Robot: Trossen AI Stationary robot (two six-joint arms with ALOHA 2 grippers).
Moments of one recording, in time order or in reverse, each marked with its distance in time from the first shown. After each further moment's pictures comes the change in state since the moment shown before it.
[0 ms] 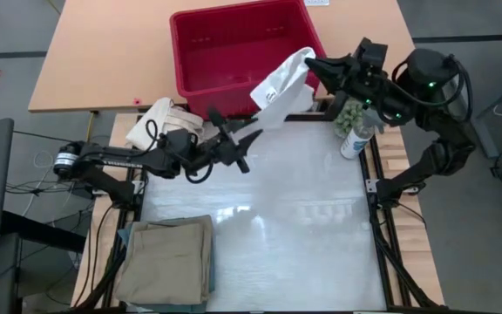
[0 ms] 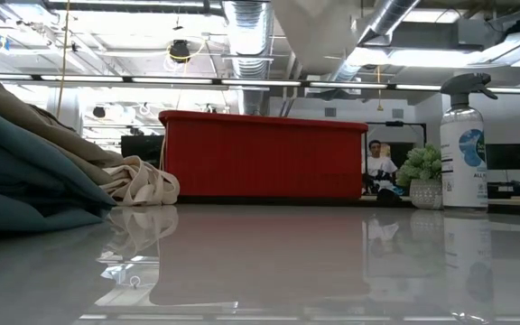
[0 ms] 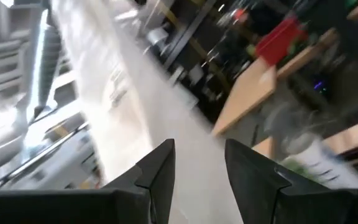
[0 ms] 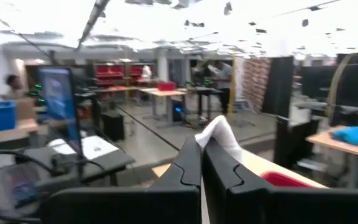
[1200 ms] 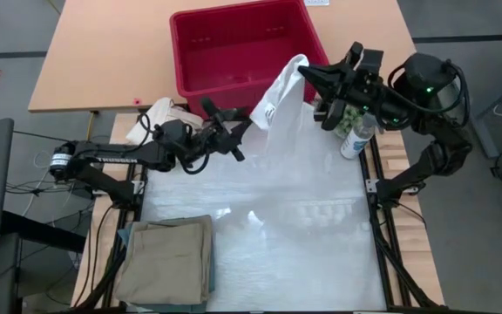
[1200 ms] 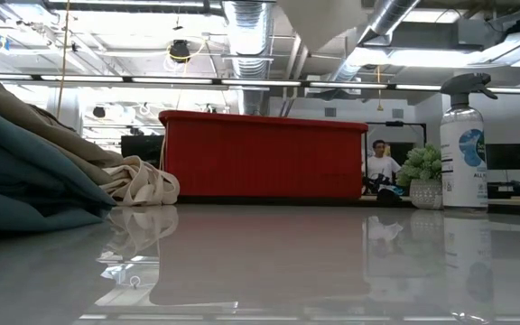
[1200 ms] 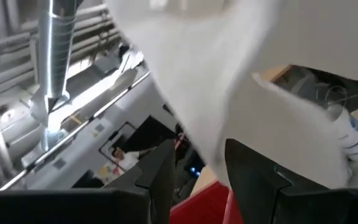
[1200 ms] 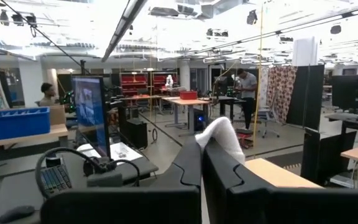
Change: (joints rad) left arm 0.066 -0.043 -0.001 -0.071 -0.026 0.041; right arm 0.032 0.022 0.000 0.060 -0.071 0.001
